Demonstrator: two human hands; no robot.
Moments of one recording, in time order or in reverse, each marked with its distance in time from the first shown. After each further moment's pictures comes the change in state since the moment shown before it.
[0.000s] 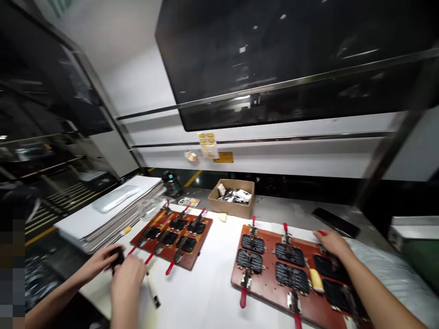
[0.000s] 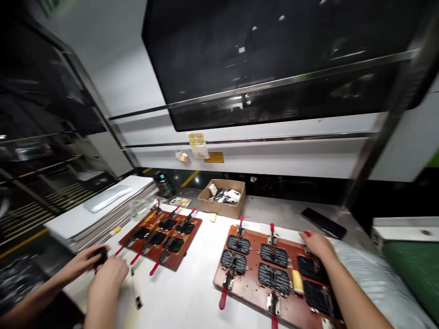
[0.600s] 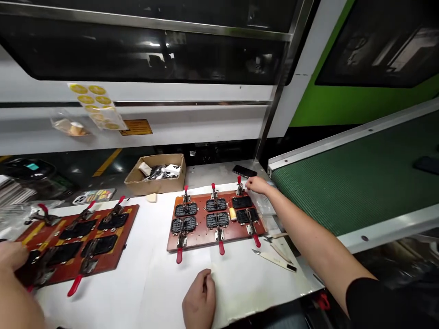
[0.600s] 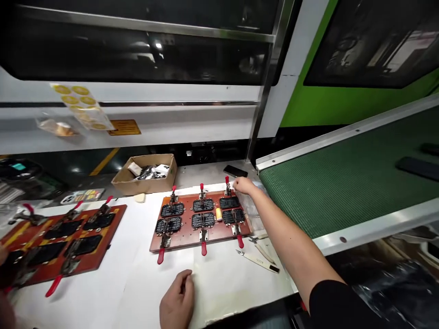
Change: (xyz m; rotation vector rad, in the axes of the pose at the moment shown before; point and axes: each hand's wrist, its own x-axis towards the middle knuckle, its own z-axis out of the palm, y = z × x) left_hand -0.092 -0.006 0.123 -0.020 -0.427 0.065; right_hand -0.041 0.039 -0.062 0.004 -0.132 -0.060
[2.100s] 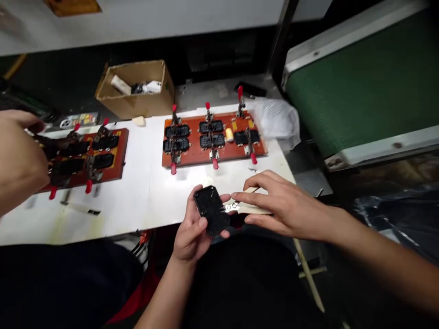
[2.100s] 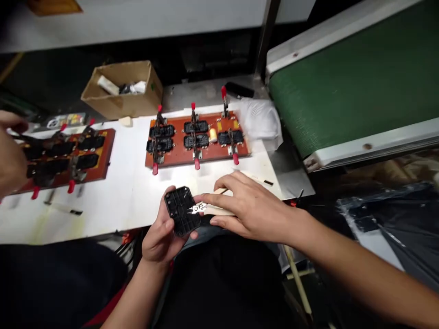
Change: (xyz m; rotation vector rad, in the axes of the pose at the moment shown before) left_hand -0.088 0.090 -0.044 -1.323 -0.593 -0.240; right_hand -0.339 -0.030 0.041 -0.040 -0.080 -0.827
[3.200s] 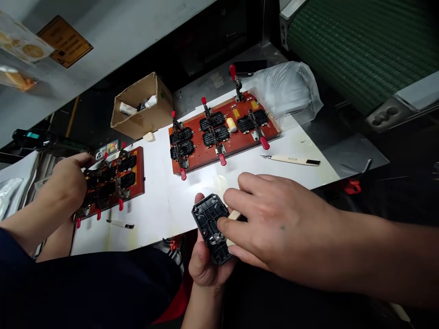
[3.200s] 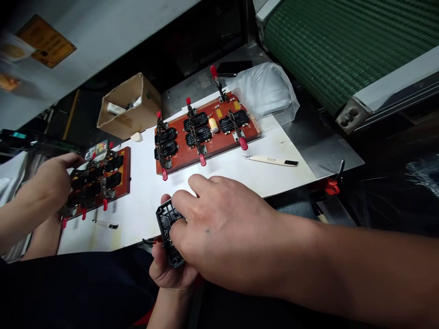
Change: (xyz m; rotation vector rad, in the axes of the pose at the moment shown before) left_hand -0.031 -0.006 -0.002 0.294 0.233 -0.024; right_hand 0.034 -0.049 0.028 -0.138 0.210 -0.110
